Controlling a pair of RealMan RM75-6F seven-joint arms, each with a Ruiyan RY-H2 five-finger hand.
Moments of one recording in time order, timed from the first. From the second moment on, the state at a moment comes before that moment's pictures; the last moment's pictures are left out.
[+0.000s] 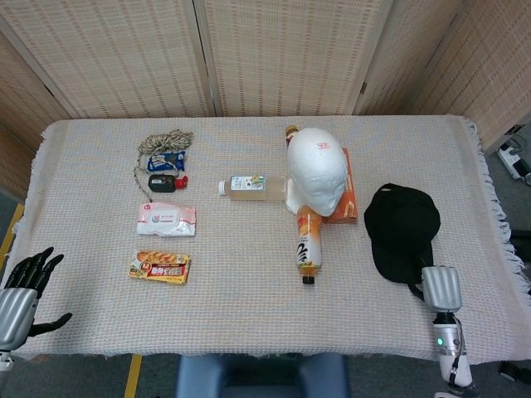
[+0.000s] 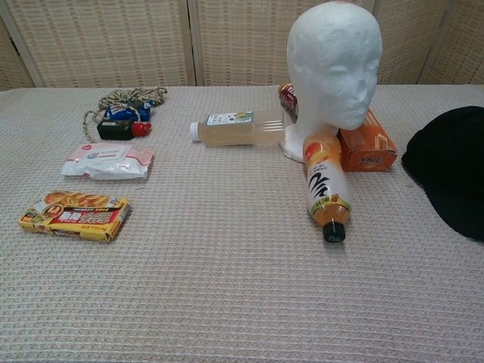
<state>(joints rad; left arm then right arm) -0.09 -1.06 0.01 -1.61 1.58 1.49 -0.05 0.21 -2.07 0.10 -0.14 -1.49 1.43 0.34</state>
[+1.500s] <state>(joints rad) -0.07 -1.05 0.00 -1.60 1.60 1.55 -0.10 0.33 -2.00 0.25 -0.25 -1.35 1.52 0.46</state>
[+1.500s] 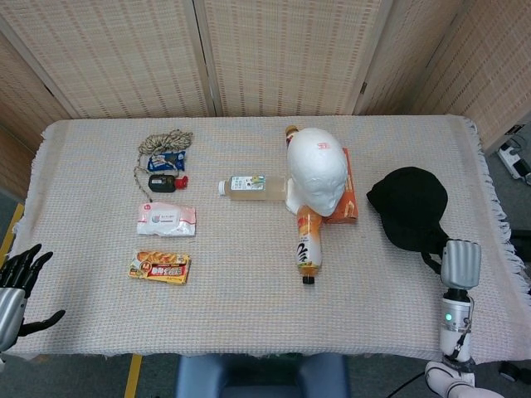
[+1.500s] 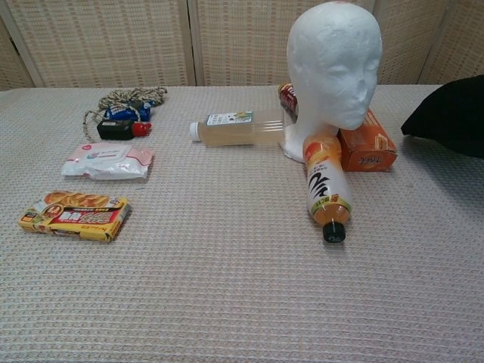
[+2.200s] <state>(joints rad) -0.07 -1.05 -0.01 -1.59 1.59 1.54 -0.12 0.51 -1.86 0.47 -0.57 -1.22 1.60 0.31</state>
